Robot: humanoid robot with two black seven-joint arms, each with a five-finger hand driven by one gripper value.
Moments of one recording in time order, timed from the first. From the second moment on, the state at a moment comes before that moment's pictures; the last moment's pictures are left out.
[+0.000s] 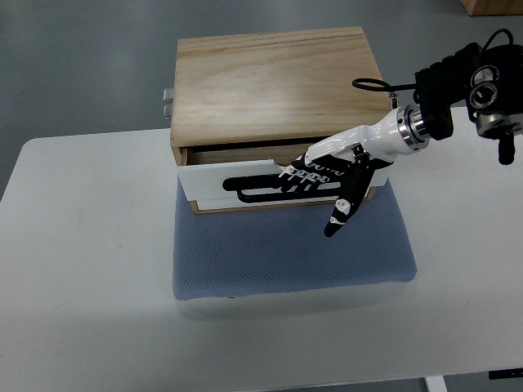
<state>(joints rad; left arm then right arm) -0.01 0.00 0.14 -0.12 0.10 -0.07 -0.04 1.83 -0.61 -0.57 1.53 -0.30 0.45 0.03</state>
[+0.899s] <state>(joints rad) -0.01 0.00 0.14 -0.12 0.10 -0.07 -0.04 1.89 -0.70 -0.58 1.63 -0.30 0.57 0.03</state>
